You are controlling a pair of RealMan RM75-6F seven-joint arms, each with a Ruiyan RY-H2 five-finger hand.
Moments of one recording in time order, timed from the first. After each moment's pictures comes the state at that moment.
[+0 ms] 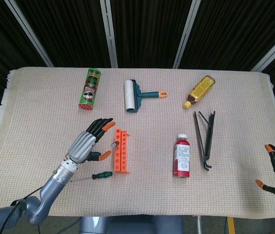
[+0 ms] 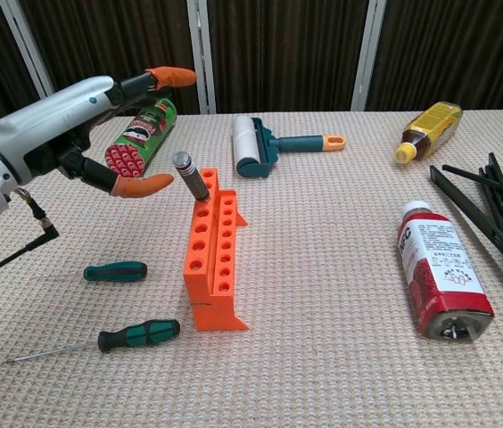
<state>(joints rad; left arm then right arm) -0.61 -1.60 -0.13 -1.49 1.57 1.21 -0.18 0.03 -1.14 0.05 -1.43 -1.50 1.49 0.17</state>
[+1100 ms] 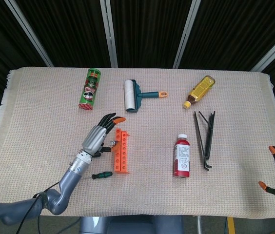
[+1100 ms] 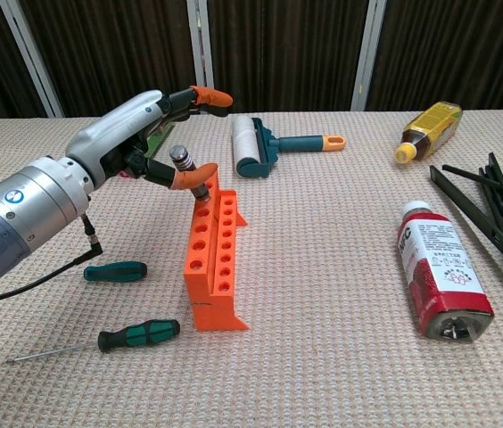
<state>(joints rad) -0.69 -1.80 -0.22 -1.27 1.45 1.16 -0.30 0.01 -1.13 0.05 -1.45 -1.49 1.50 0.16</state>
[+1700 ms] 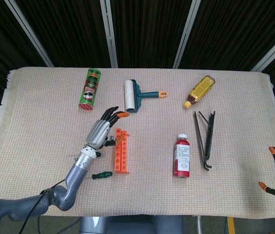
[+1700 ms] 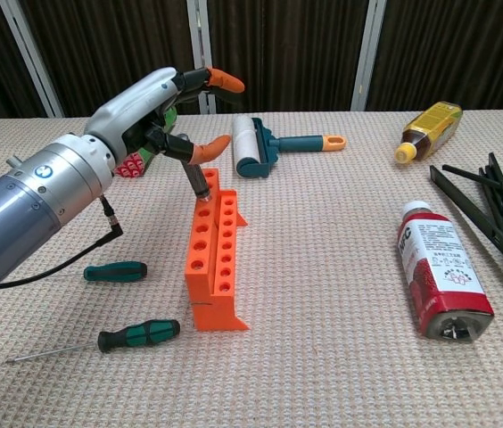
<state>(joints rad) -0.74 -1.83 -0.29 -1.28 1.38 1.14 -0.21 0.00 -1.13 0.05 -1.45 -1.48 1.50 0.16</state>
